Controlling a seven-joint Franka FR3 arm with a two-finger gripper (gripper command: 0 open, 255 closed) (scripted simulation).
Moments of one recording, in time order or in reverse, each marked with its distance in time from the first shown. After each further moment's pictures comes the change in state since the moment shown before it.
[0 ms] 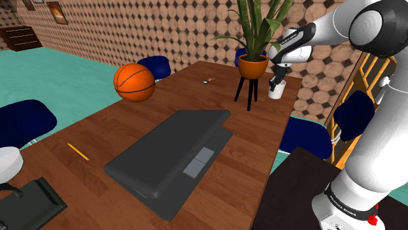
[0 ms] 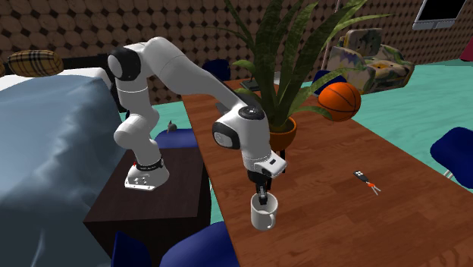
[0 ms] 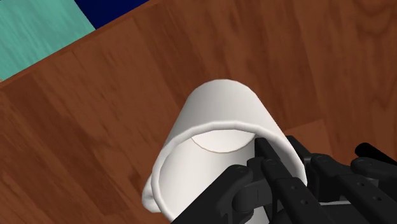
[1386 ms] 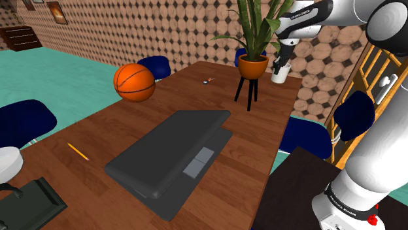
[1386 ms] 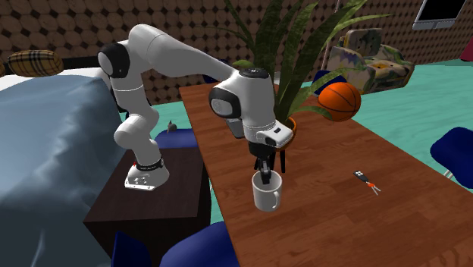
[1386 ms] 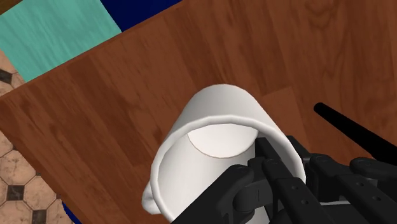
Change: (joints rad) arm 0.010 -0.096 -0.008 0.170 -0.064 -0.255 0.047
